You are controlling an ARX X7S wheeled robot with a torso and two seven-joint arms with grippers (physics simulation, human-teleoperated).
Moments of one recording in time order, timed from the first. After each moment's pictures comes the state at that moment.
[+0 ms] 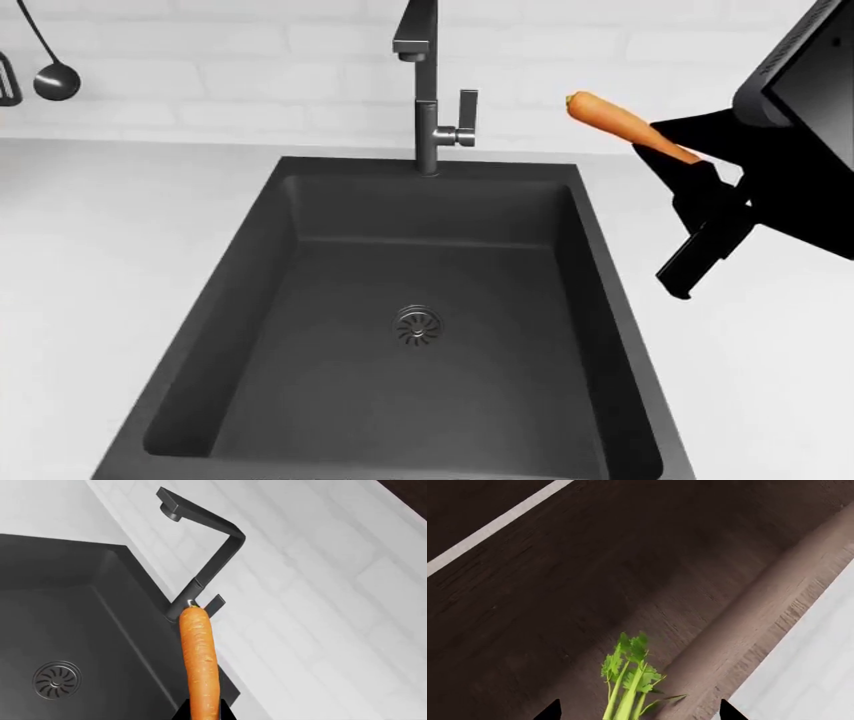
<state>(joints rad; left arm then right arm) -2.06 -0.45 0.59 0.19 -0.59 -1.24 0.18 1.31 1.01 -0.47 -0.61 0.87 1.23 -0.26</state>
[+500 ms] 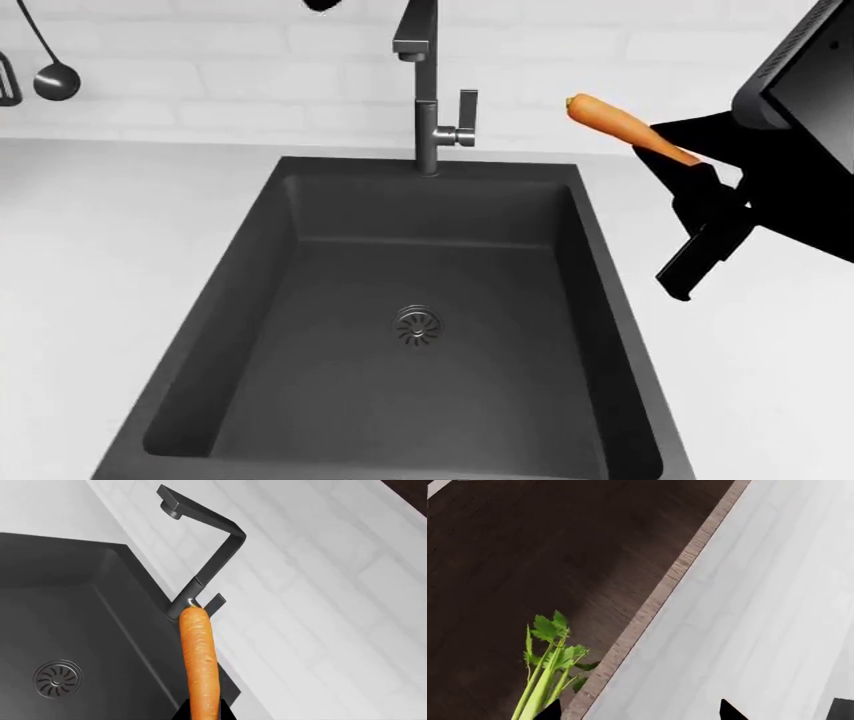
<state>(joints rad) -1.91 -0.55 0.65 0.51 -0.66 -1.27 0.18 1.31 1.01 -0.47 -0.61 0.88 1.22 -0.25</state>
